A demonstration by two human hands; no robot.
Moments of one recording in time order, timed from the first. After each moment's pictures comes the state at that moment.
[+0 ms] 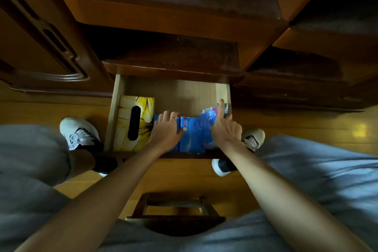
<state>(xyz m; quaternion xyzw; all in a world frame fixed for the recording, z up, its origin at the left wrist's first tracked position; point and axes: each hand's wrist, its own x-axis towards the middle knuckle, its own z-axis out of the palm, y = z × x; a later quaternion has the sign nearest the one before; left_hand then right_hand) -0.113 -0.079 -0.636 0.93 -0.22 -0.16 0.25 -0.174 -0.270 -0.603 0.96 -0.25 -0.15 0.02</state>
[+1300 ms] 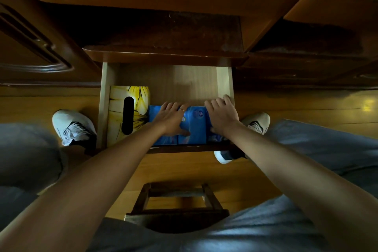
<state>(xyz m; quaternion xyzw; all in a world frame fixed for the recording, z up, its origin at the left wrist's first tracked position) -0.078 -0.103 -0.682 0.87 -0.39 -0.30 0.08 -0.150 -0.295 -0.642 0.94 0.04 -0.28 0.18</state>
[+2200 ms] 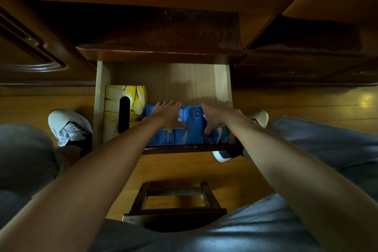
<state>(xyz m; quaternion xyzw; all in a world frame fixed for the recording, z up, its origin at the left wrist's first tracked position) -0.059 -0.111 -0.693 0.87 -0.34 -0.36 0.08 -0.124 -0.301 -0.633 0.90 -0.03 -0.43 -0.06</state>
